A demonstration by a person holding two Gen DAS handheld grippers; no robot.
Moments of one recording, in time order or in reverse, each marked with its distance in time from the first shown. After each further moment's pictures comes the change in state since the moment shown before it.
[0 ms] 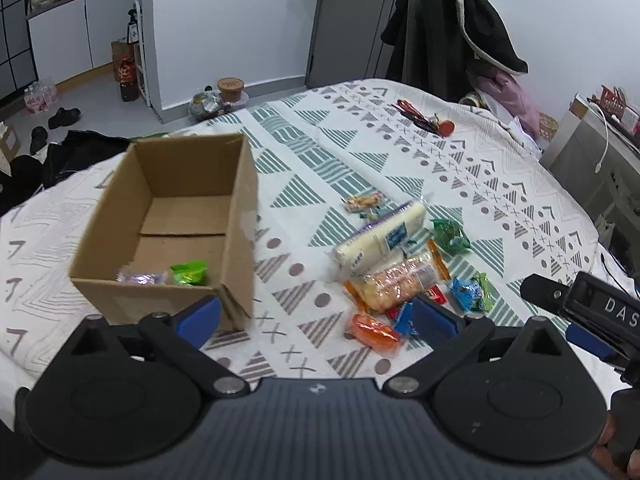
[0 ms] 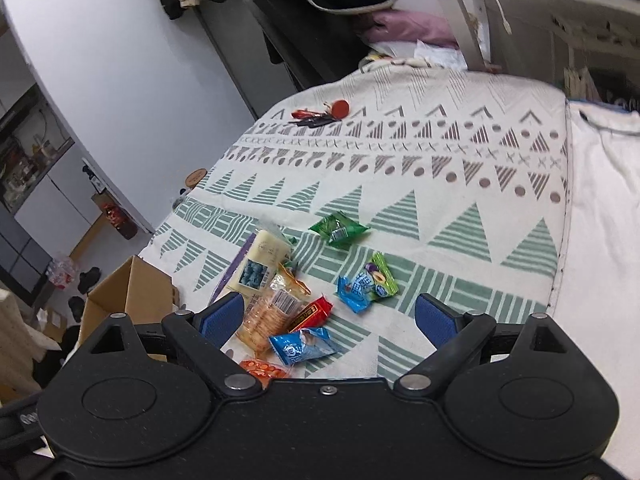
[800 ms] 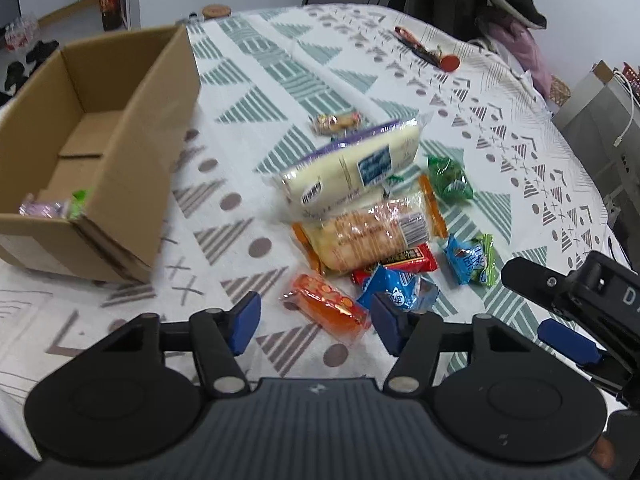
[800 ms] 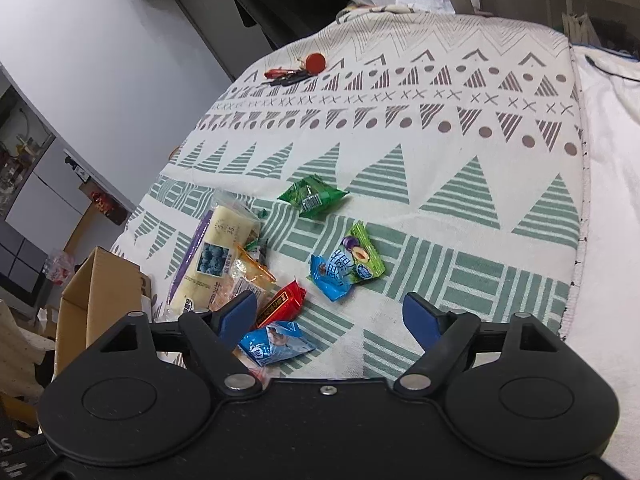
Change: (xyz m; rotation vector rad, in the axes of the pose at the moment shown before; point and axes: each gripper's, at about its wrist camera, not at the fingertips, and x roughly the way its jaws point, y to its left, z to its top) left arm 0.097 -0.030 -0.017 -0.085 0.197 -0.057; right arm 0.059 -0.022 0.001 0.061 0.125 -0.009
